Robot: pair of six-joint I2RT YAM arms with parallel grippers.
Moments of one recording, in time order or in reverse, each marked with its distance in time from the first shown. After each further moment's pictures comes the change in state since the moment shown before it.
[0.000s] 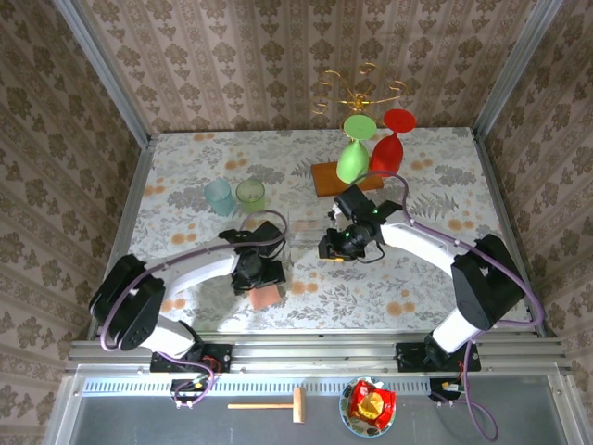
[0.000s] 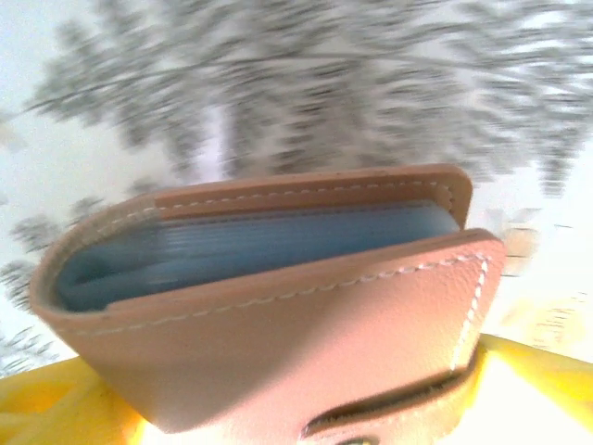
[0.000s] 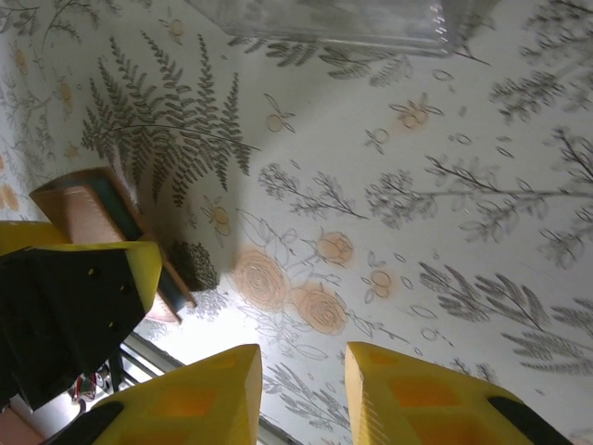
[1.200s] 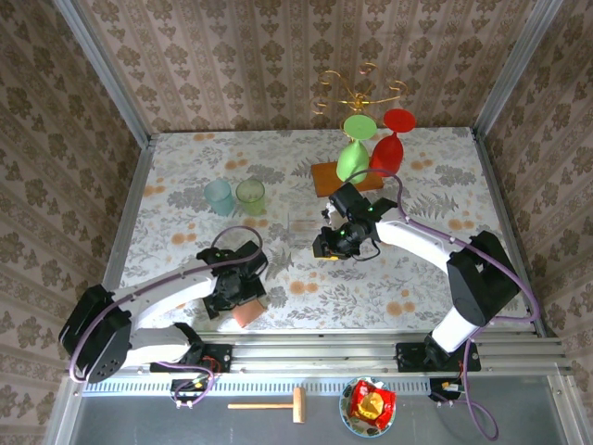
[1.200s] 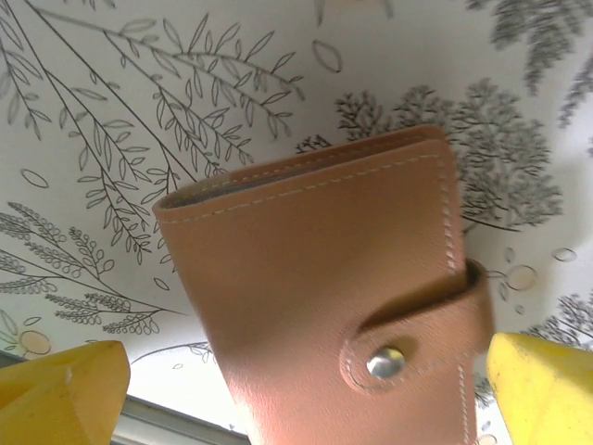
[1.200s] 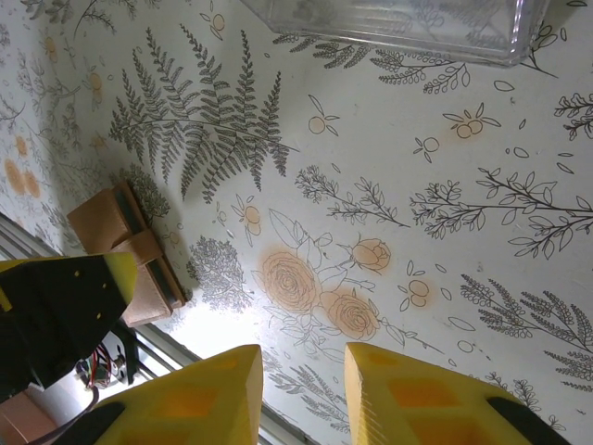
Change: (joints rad) left arm -0.002 -0.260 -0.209 -0.148 -0.098 -0.251; right arm 0.022 0.045 0.056 -0.003 -0.033 -0.019
